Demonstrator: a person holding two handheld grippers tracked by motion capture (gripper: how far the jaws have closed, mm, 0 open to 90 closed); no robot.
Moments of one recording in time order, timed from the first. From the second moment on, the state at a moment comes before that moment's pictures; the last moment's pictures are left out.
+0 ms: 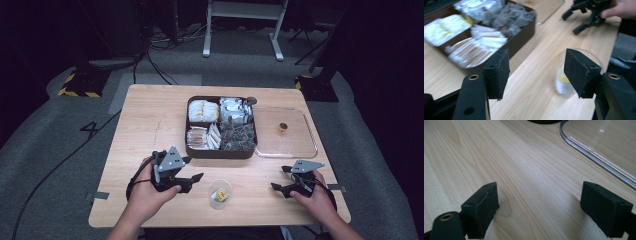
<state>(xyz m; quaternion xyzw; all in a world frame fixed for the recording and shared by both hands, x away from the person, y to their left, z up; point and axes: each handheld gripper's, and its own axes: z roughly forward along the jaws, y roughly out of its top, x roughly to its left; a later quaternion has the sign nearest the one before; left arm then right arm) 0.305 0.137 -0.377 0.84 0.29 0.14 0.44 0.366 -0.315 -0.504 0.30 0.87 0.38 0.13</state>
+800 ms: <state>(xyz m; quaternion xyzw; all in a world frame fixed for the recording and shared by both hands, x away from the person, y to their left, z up) 0.327 0.224 -0.441 0.79 0.45 0.16 0.38 0.366 -0.315 -0.505 0.30 0.87 0.38 0.13</state>
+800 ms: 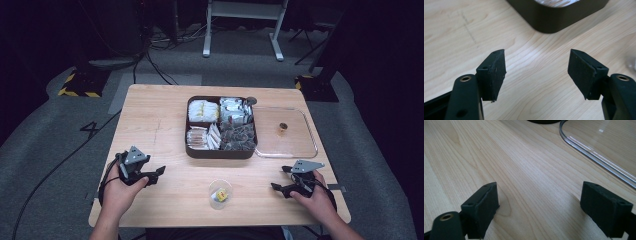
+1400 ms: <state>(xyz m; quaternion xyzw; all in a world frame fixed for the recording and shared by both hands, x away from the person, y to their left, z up) 0.329 0.238 -0.492 0.81 0.48 0.17 0.31 0.366 -0.315 -0.505 0.30 0.87 0.38 0.13</state>
